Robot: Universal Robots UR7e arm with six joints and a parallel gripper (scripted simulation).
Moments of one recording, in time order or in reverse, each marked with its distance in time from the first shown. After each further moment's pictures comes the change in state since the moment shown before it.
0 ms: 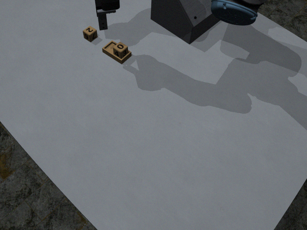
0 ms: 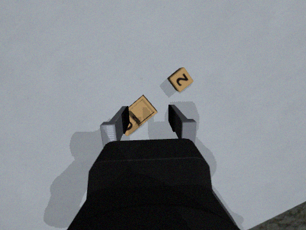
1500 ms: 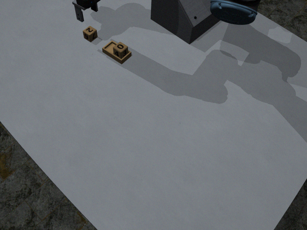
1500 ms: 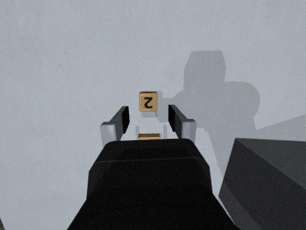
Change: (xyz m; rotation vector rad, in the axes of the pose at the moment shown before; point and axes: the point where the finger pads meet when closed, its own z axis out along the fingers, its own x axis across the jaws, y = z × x) arm 0.059 -0.037 0.015 0.000 0.000 0.888
